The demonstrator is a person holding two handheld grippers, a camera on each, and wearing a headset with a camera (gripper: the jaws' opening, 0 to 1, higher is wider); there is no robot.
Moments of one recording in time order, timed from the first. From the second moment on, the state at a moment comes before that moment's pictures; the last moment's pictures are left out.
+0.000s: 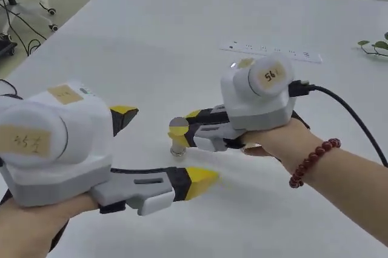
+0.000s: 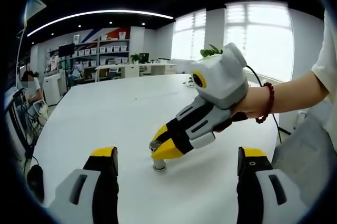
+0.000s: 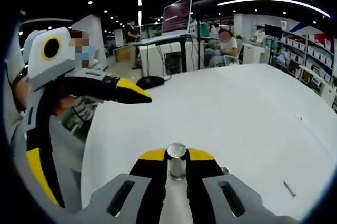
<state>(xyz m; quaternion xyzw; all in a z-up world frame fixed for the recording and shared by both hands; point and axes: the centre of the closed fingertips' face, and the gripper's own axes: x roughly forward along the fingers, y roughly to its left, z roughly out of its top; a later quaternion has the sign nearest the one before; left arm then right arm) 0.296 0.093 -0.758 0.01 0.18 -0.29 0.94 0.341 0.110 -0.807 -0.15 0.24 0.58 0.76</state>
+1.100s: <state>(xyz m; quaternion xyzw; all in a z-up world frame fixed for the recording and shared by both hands) 0.294 0.081 -0.759 0.00 0.18 -0.31 0.93 0.336 0.036 -0.806 -0.14 0.25 0.53 0.80</state>
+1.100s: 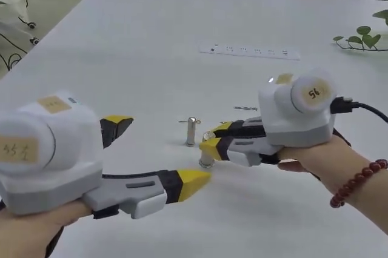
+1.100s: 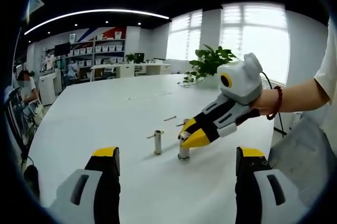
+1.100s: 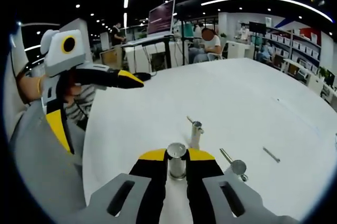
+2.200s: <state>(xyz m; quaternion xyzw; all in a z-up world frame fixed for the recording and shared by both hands) 0.292 0.078 -0.763 0.01 0.19 -0.32 0.93 0.328 0.010 -0.819 -0.14 0.24 0.51 0.82</state>
